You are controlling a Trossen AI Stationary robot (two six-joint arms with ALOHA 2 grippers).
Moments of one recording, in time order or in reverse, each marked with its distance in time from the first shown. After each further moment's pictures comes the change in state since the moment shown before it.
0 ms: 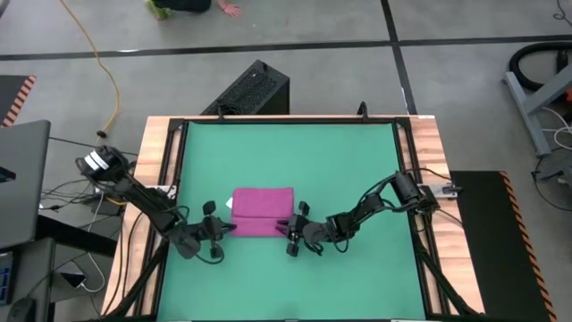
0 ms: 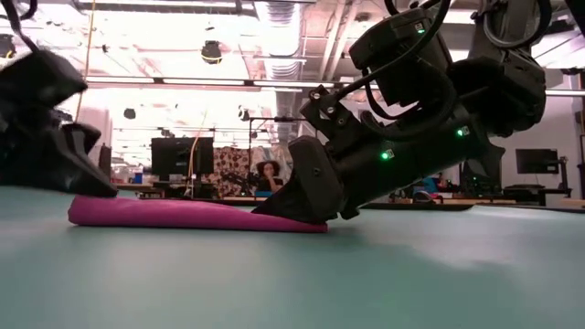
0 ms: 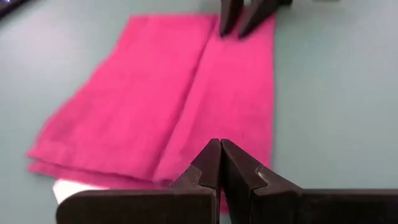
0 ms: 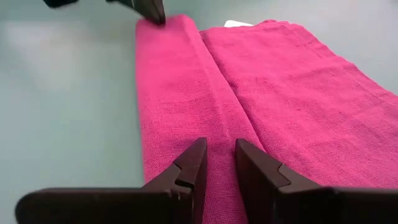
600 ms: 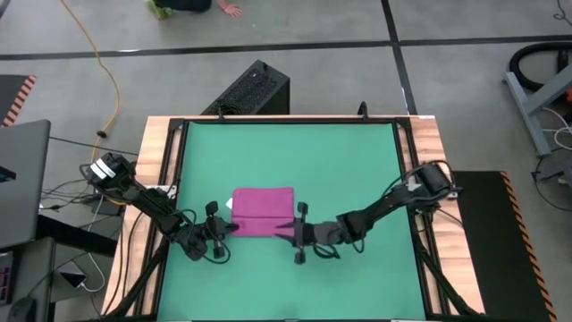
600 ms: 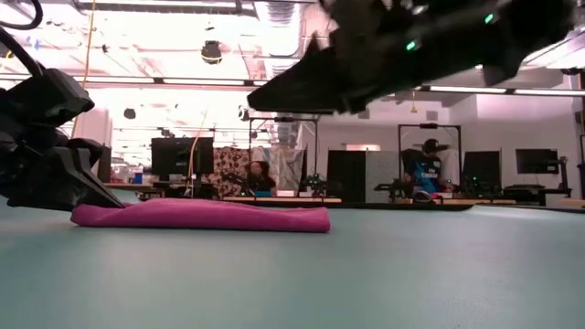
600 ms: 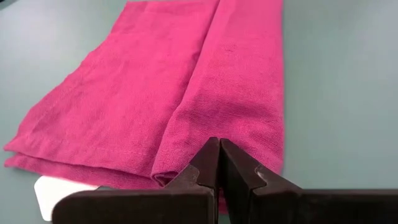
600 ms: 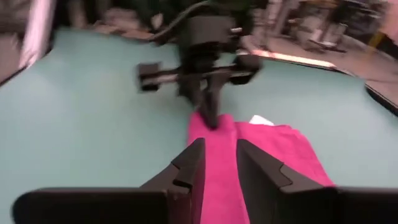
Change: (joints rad) left arm 0.021 0.136 0.020 -0.072 0.057 -0.149; right arm 0.076 -0.263 -0.001 -0.041 -0.041 -0.336
